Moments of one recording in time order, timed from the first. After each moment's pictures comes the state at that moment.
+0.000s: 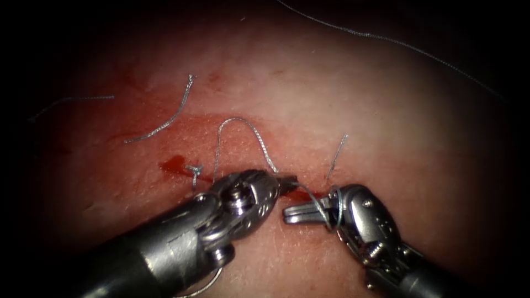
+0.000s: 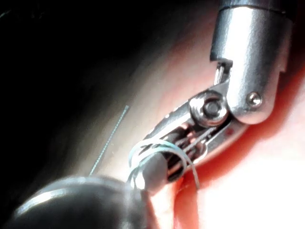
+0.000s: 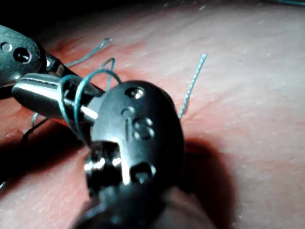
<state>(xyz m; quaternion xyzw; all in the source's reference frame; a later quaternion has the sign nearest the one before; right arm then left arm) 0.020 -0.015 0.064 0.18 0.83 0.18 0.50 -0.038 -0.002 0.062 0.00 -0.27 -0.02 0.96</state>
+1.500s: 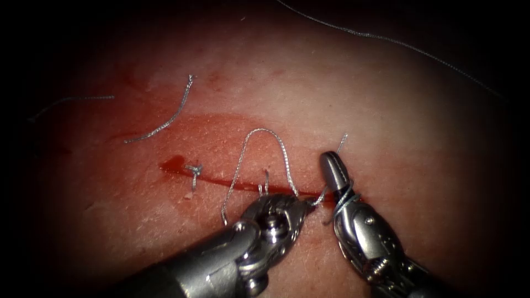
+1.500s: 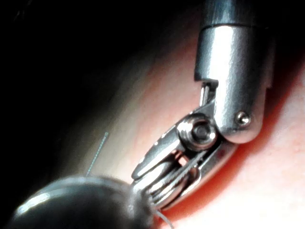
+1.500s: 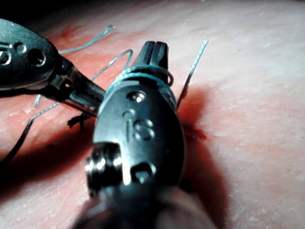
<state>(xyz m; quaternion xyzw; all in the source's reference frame) 0.019 -0.016 0.063 -0.22 0.53 0.65 0.51 -0.041 -0.005 0.061 0.00 -0.22 0.00 0.97</state>
